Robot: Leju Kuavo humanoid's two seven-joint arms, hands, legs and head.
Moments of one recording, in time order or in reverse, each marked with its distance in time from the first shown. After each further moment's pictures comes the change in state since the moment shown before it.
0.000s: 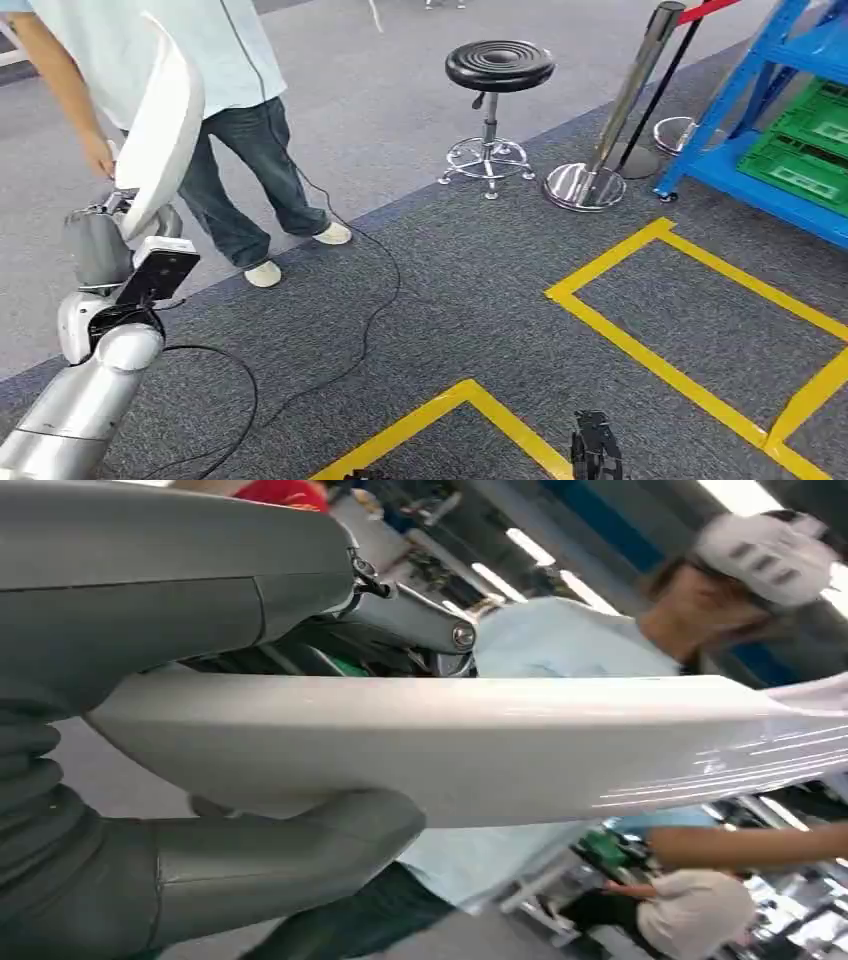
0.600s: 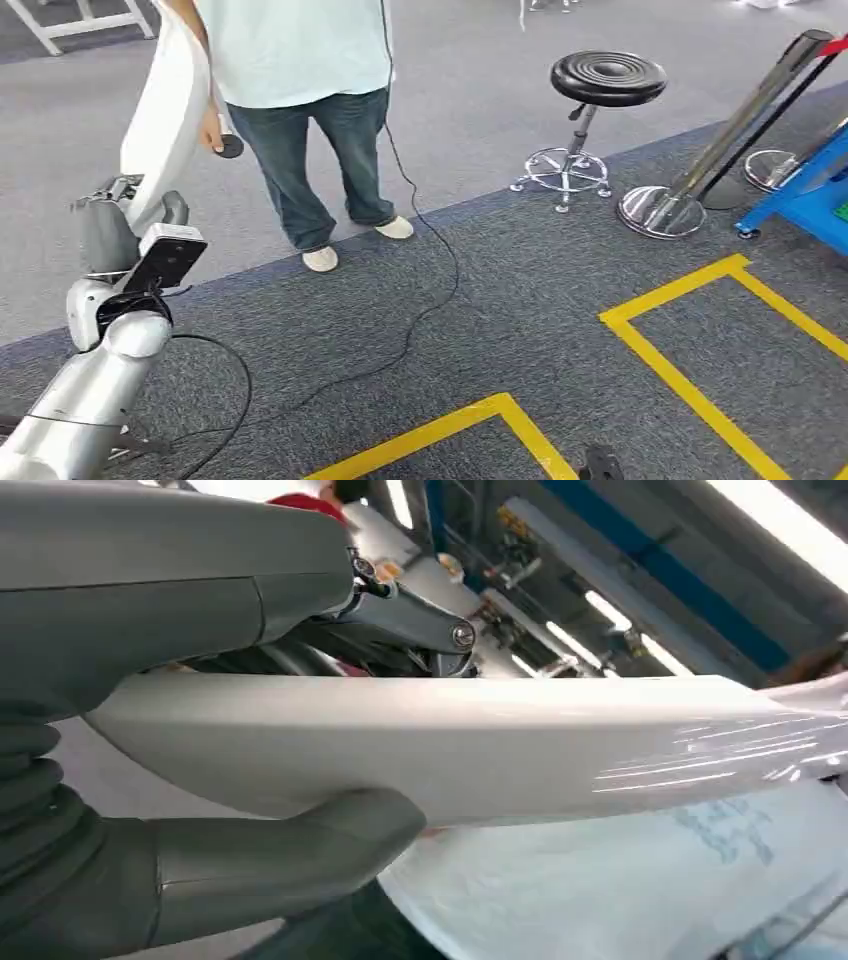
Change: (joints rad) left arm -0.062 -0.037 -0.001 0.025 -0.018 0.001 -0.012; right arm 0.071 -0.032 -0.020 0.028 -0.031 -0.040 0.110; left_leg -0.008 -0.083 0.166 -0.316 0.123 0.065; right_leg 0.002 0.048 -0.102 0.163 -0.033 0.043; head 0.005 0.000
